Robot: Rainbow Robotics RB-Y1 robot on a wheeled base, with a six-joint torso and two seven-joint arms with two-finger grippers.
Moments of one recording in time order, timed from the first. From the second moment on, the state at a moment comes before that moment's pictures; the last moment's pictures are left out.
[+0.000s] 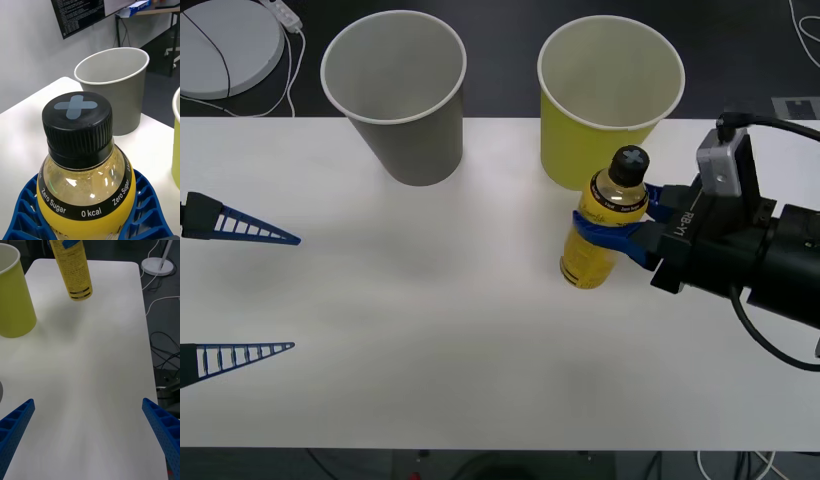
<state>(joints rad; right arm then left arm) 0.07 -0.94 0.10 -2.36 1.70 -0.56 -1.05 0.33 1.25 0.34 -2.08 -1.00 -1.14 0.05</state>
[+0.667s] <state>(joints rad) -0.16 -0.90 0.10 -2.38 1.83 -0.83 -1.30 0.33 1.25 0.34 -2.08 -1.00 -1.14 0.05</state>
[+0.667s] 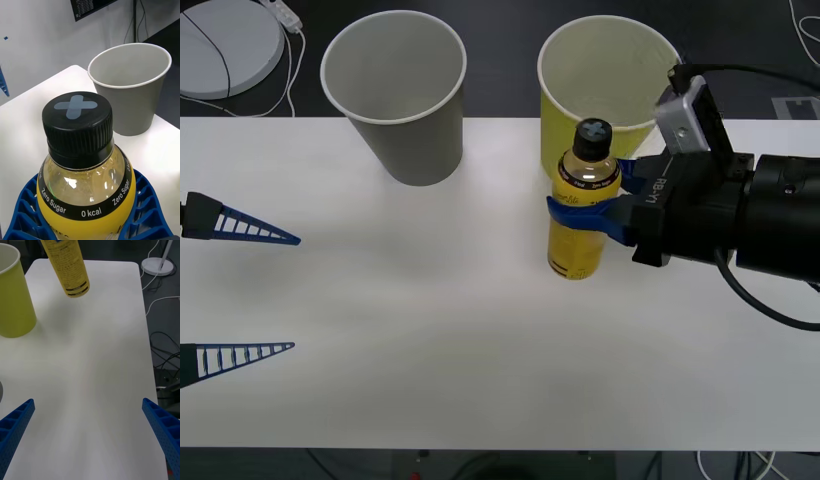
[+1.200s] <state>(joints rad) -0.38 -0.85 0.11 -2.32 1.86 -1.04 -1.44 0.33 1.25 0.34 -2.08 -1.00 -1.14 0.05</state>
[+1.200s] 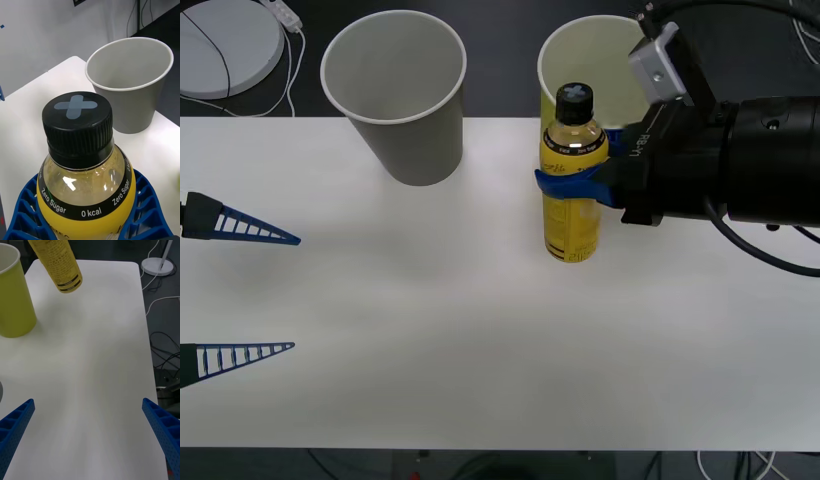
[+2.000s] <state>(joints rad) -0.70 -0.96 0.11 -2.23 1.82 -1.30 -1.54 0.33 1.25 0.34 -2.08 -1.00 -1.14 0.05</state>
